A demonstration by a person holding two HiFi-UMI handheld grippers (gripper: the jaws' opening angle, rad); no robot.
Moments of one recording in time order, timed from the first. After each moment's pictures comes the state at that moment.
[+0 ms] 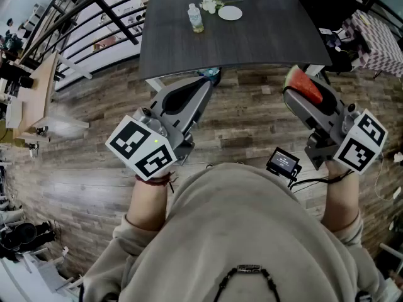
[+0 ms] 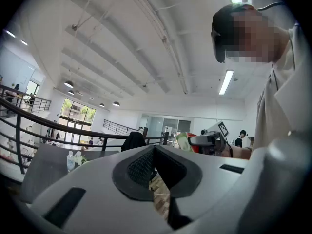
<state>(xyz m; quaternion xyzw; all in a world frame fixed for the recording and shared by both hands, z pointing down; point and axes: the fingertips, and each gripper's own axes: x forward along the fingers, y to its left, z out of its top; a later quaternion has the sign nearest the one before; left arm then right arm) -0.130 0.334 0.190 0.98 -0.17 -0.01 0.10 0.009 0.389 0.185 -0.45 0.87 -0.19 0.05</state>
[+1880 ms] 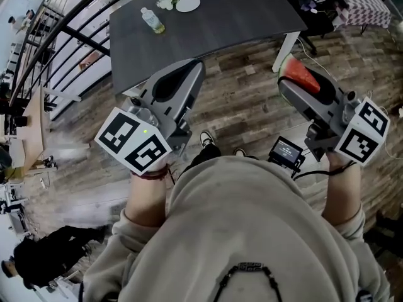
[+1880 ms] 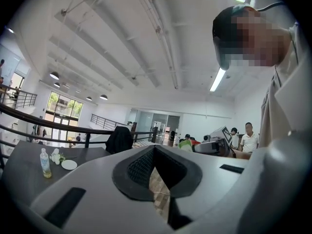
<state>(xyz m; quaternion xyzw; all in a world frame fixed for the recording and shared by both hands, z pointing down) -0.014 0.346 0.193 0.99 -0.11 0.02 0.11 0.103 0.431 0.209 -0.50 0.84 -0.21 0.08</state>
